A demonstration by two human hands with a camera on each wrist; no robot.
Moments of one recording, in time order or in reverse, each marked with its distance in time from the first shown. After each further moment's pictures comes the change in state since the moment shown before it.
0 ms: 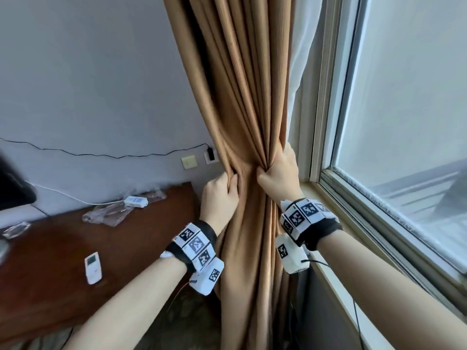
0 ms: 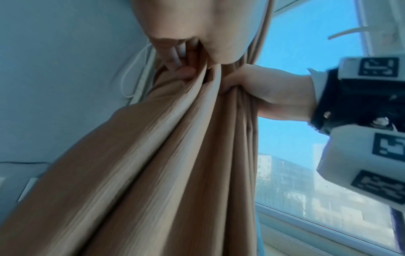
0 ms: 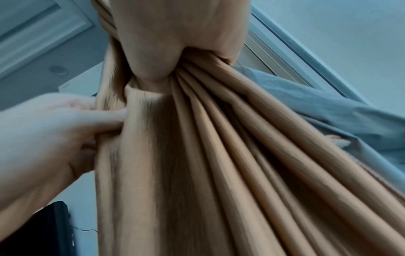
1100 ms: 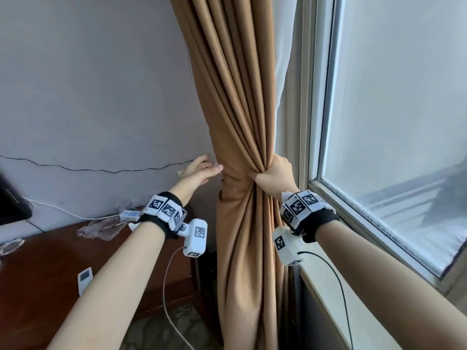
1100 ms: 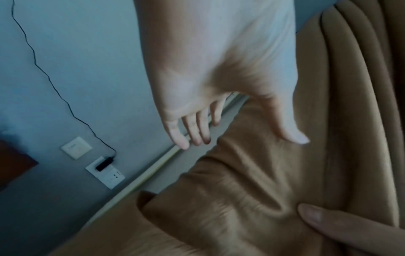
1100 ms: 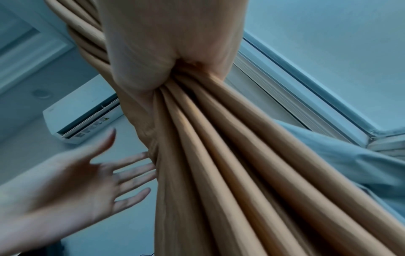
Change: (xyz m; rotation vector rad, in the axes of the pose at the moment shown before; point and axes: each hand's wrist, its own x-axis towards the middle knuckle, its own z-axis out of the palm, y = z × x) left_hand 0.076 -0.022 -0.021 -0.650 -0.470 -0.534; right_hand 0.019 -0.004 -0.044 -0.031 -0.135 0.095
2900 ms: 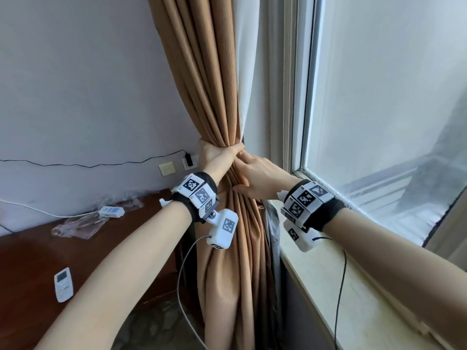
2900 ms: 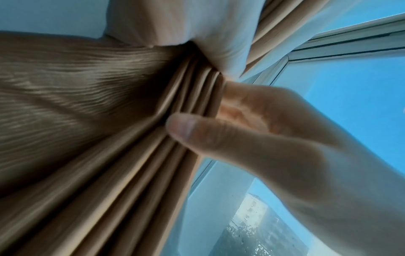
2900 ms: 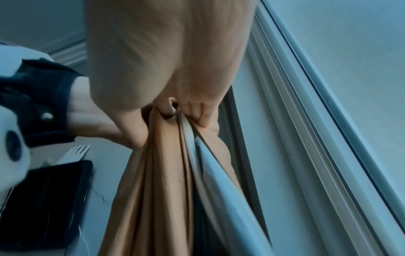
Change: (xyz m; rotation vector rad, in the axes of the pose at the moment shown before) left_hand 0.026 0.037 0.106 -0.028 0.417 -0.047; right_hand -0.001 0.018 -0.013 -0.632 -0.425 -0.456
